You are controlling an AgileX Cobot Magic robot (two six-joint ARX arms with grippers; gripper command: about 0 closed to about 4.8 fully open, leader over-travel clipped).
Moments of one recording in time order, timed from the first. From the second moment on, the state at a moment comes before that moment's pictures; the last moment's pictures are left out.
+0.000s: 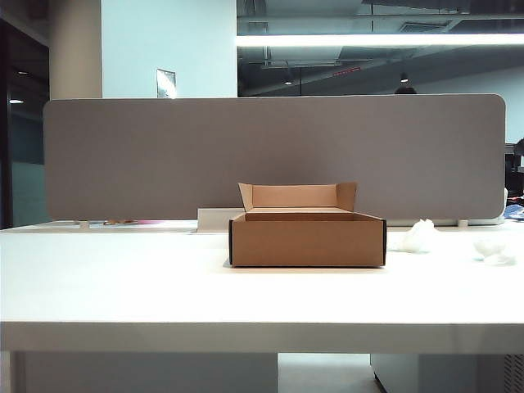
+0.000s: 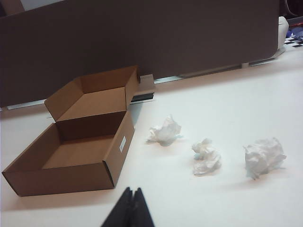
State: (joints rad) left arm -0.01 0.00 0.03 -0.02 0.16 -0.16; right arm 0.06 0.05 0.16 -0.11 0.00 0.21
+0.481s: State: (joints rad) left arm -0.01 0.03 0.16 -0.02 0.21 -0.17; right arm 0.06 0.52 0.46 -0.13 0.03 0.10
